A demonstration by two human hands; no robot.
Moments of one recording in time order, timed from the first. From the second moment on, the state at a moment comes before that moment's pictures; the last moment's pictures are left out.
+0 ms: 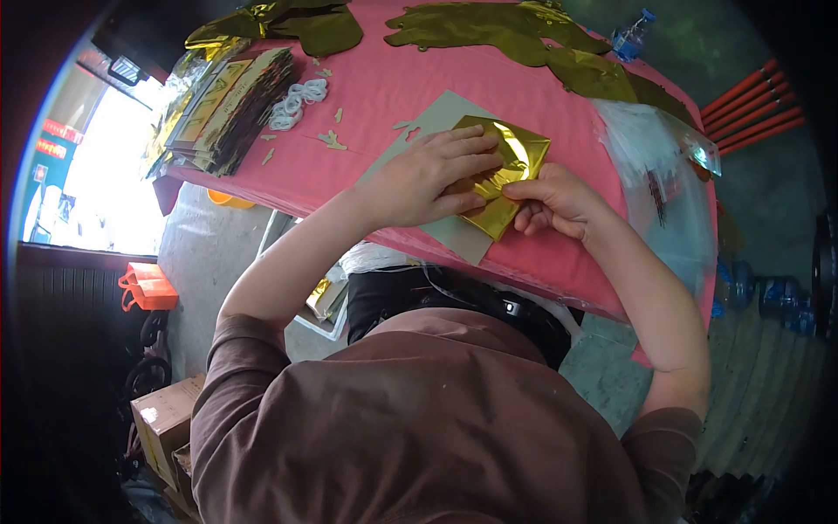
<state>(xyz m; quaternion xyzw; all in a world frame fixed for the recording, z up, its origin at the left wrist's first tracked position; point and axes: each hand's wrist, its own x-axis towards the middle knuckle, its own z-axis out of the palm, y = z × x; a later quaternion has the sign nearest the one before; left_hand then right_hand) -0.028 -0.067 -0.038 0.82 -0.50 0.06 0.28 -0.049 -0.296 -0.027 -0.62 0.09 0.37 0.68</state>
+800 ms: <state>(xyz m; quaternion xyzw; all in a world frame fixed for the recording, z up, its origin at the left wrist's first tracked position) -0.020 -0.066 -0.044 0.84 -0.51 0.00 0.16 -0.061 -0.327 -0.030 -0.91 -0.04 0.05 0.40</state>
